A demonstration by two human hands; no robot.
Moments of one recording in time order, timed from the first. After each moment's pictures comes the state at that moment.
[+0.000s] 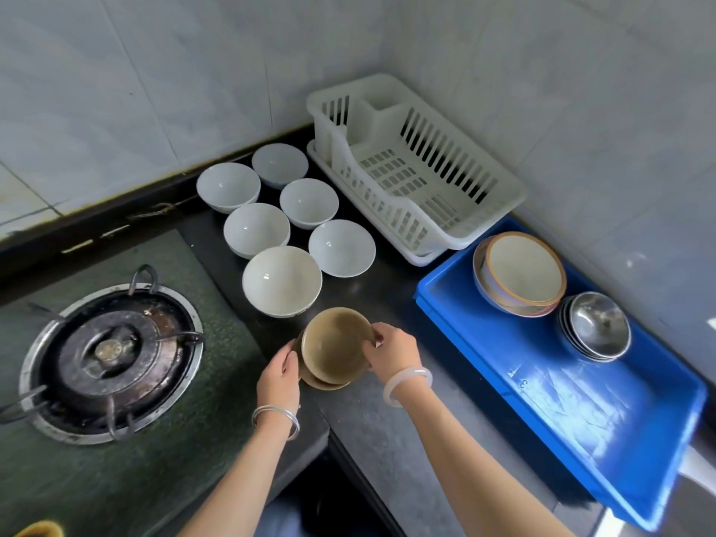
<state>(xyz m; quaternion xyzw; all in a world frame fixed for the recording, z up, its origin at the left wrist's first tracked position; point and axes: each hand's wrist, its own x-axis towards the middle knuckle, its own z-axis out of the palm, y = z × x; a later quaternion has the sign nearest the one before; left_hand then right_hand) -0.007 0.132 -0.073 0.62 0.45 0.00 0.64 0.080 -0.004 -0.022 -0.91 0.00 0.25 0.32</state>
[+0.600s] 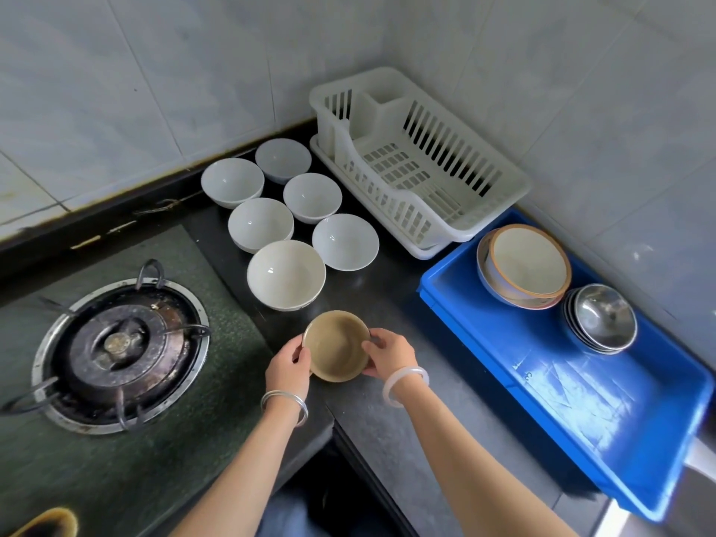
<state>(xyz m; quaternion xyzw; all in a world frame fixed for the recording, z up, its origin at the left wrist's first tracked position) -0.002 0.131 -0.074 0.64 0.43 -0.01 0.63 0.072 -0.005 -0.045 -0.81 0.14 0.34 0.46</state>
